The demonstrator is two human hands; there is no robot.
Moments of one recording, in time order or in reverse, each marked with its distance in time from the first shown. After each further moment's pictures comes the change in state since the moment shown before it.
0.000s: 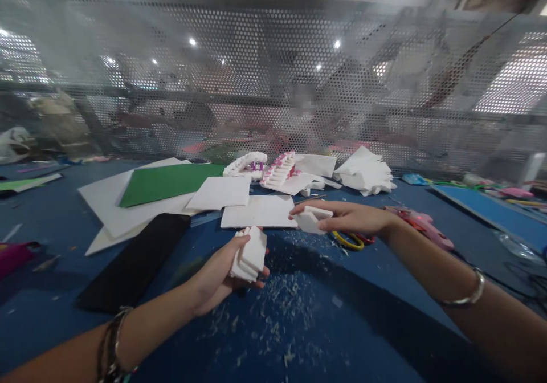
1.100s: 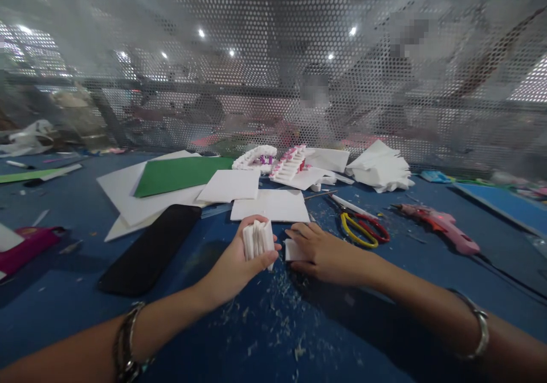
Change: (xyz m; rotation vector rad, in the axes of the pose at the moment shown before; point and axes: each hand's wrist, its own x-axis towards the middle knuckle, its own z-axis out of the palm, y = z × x) left_hand 0.001 -0.010 -0.008 0.348 -0.123 0.423; right_hand 0.026 0.008 0.076 -0.604 0.118 0.081
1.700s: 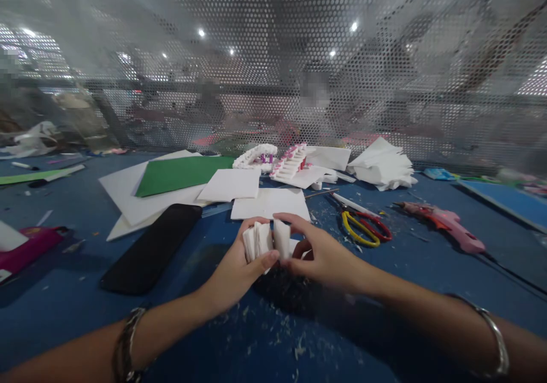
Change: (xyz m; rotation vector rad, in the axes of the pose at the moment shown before) left_hand -0.005 0.001 0.005 0.052 0.037 0.070; right_hand 0.002 -0.025 -0.001 0.900 0.177 0.089
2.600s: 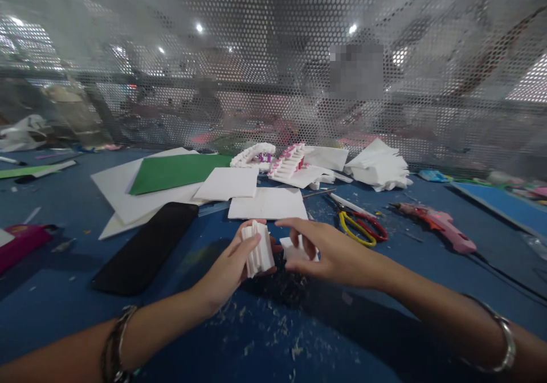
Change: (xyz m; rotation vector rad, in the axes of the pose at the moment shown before) left_hand 0.001 0.003 0.004 -0.350 0.100 -0.287; right_hand -0.006 -0.009 -0.021 -0.690 -0.103 -0.190
